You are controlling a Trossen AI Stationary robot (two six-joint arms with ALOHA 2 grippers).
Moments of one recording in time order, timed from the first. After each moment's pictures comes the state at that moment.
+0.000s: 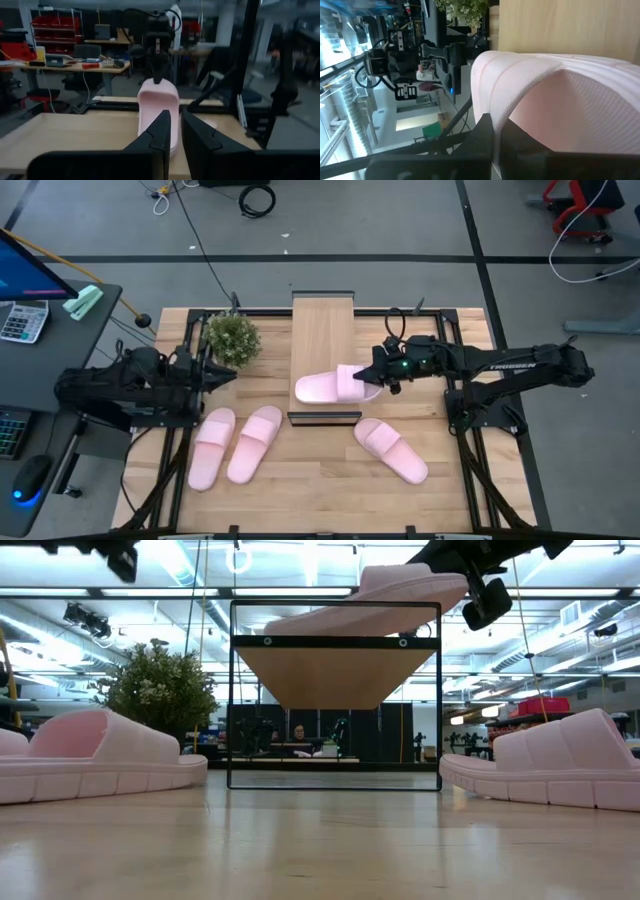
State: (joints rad) left arm -0.03 0.29 0.49 -0.14 -0.06 -0.04; right arm -0.08 1.09 0.80 -0.06 -0.09 1.58
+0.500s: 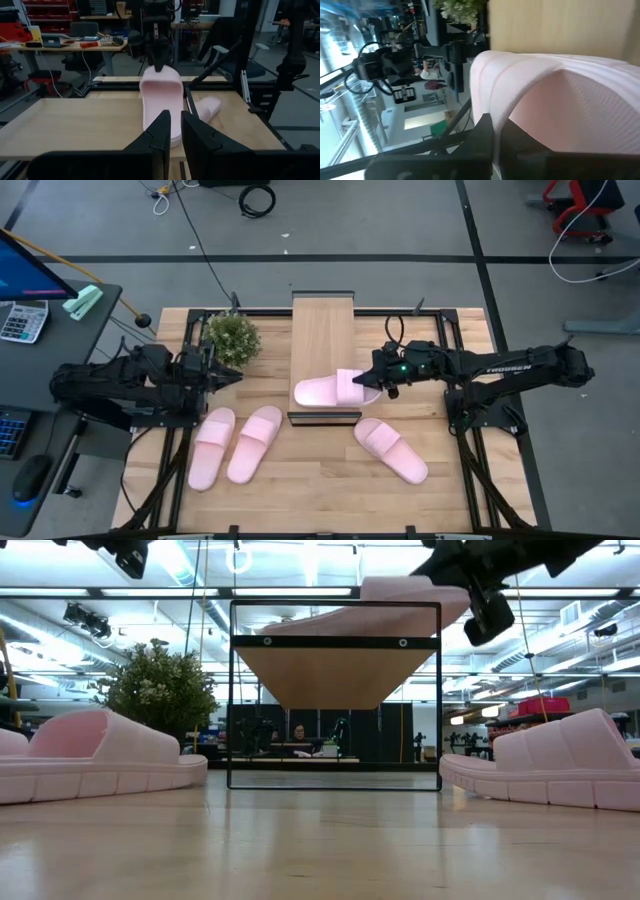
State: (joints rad) left arm -0.03 0.41 0.58 -0.25 -0.05 -0.01; right arm -0.08 1.09 0.69 0.07 -0.11 1.63
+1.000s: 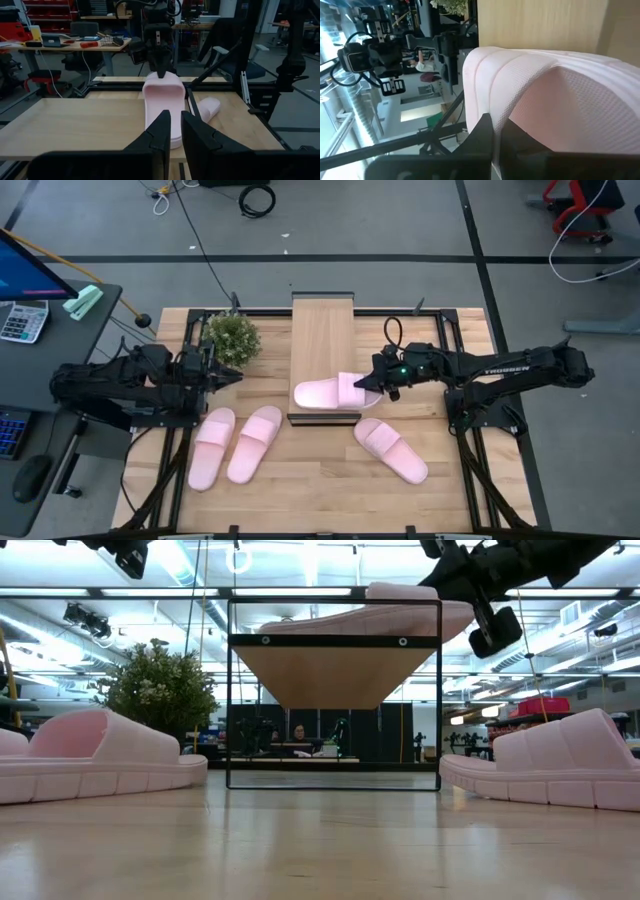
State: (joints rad) left arm -0.03 0.41 0.58 -0.25 -0.05 -0.02; right arm -0.09 1.09 0.64 0.10 -0.17 1.60
